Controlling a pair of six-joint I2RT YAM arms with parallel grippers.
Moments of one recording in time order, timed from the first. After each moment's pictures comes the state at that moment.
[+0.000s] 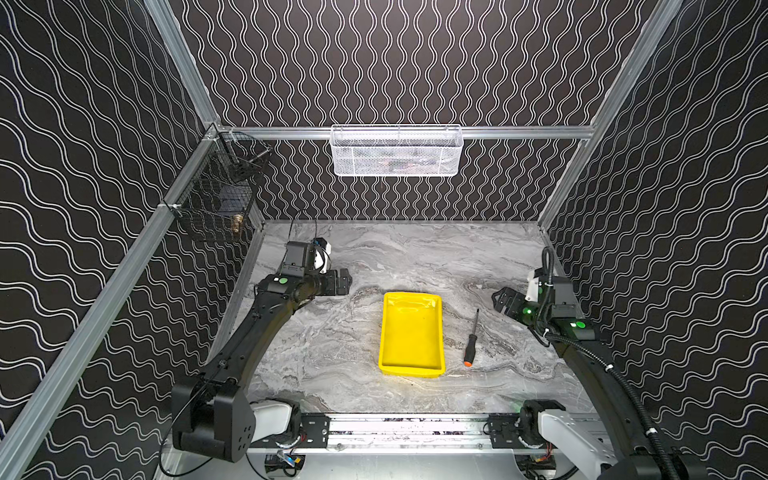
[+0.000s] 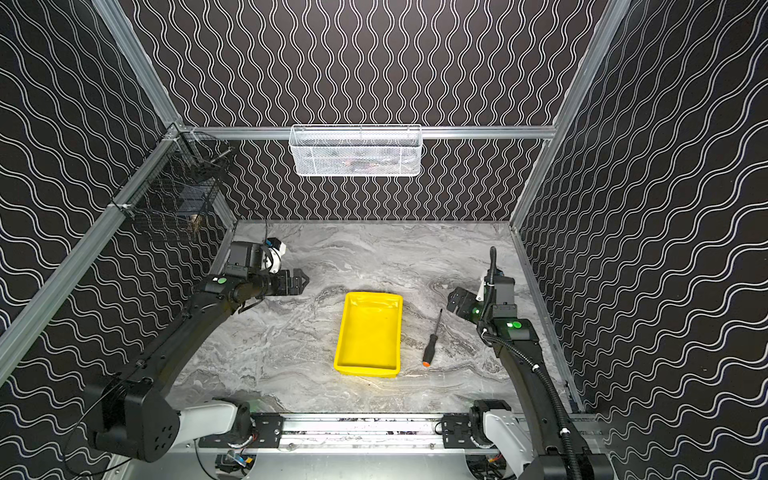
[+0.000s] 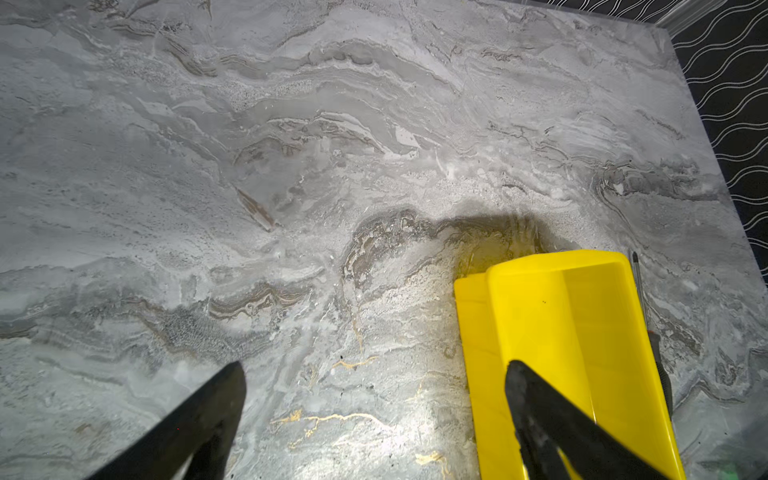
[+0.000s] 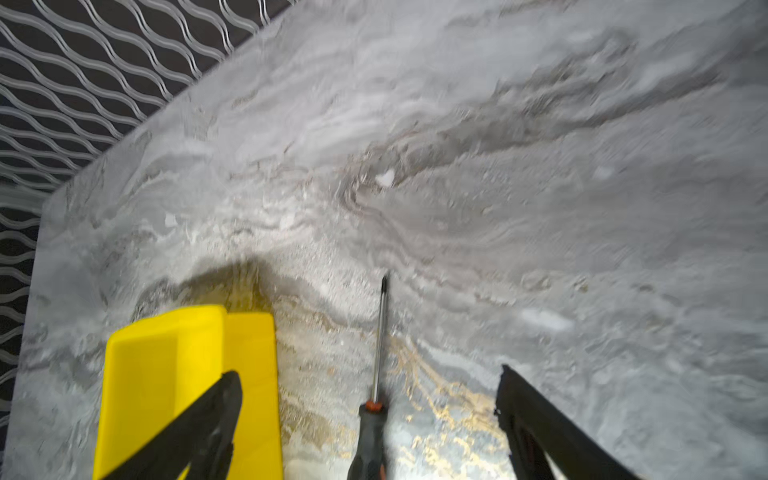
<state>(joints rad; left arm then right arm) -0.20 1.28 1.05 -0.61 0.20 -0.20 0.06 0.95 0.74 -0.60 -0.14 0.47</state>
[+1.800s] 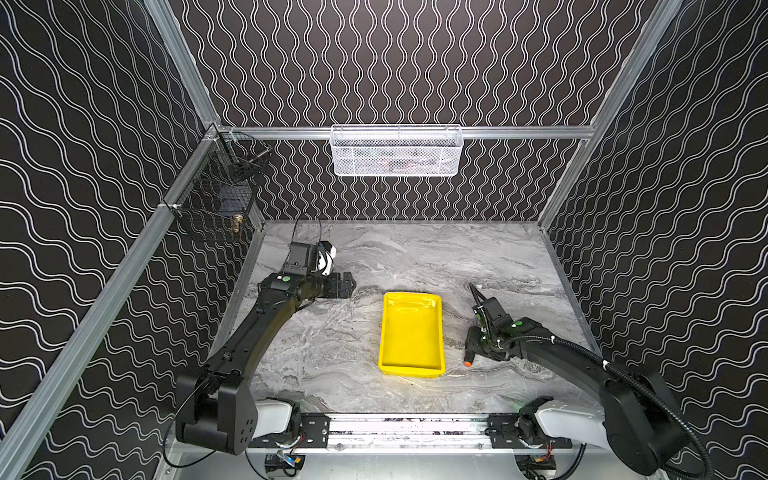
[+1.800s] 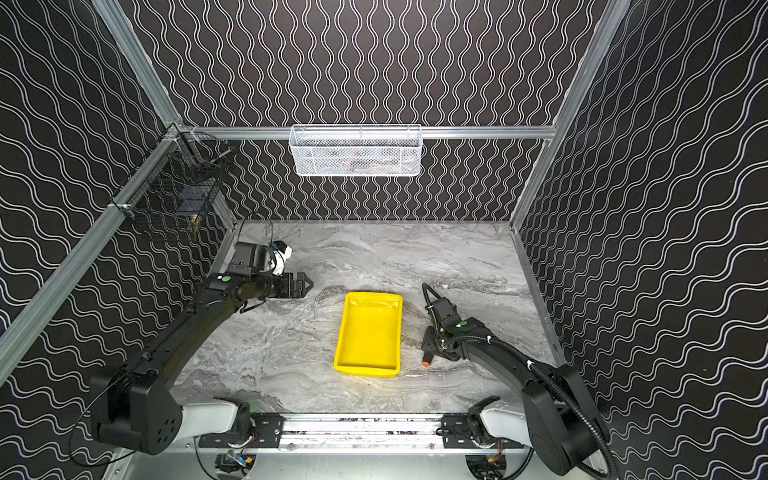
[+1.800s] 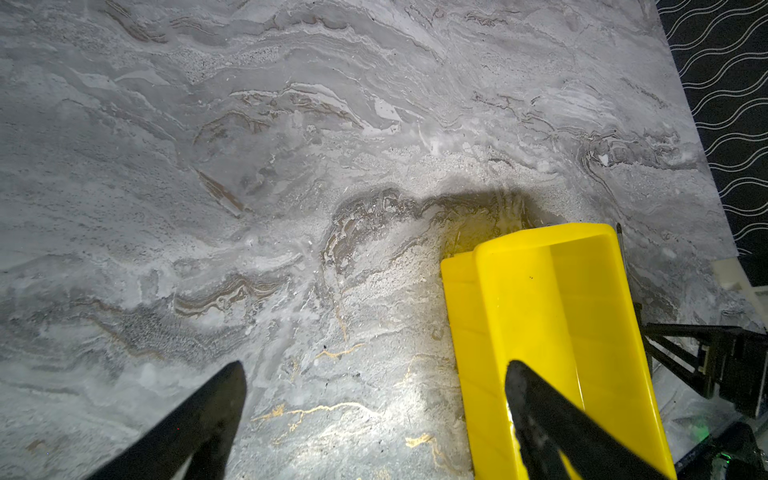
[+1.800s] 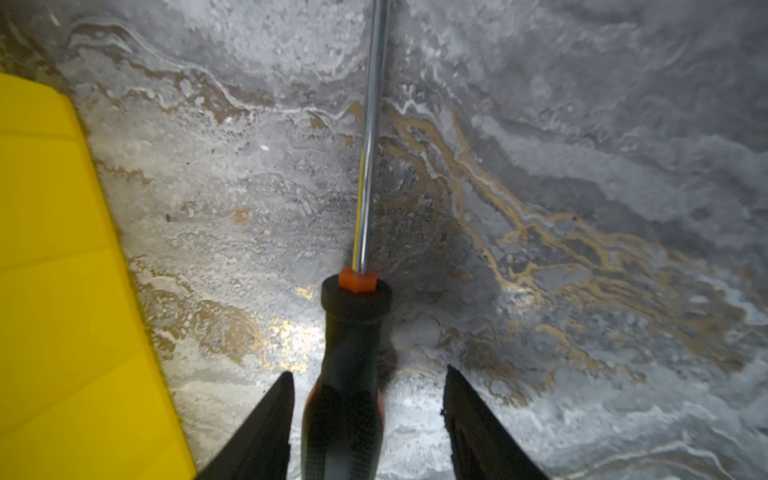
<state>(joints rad) -0.20 1.32 1.05 -0.63 0.26 -0.17 0.47 1.25 0.59 -0.58 0.03 0.73</state>
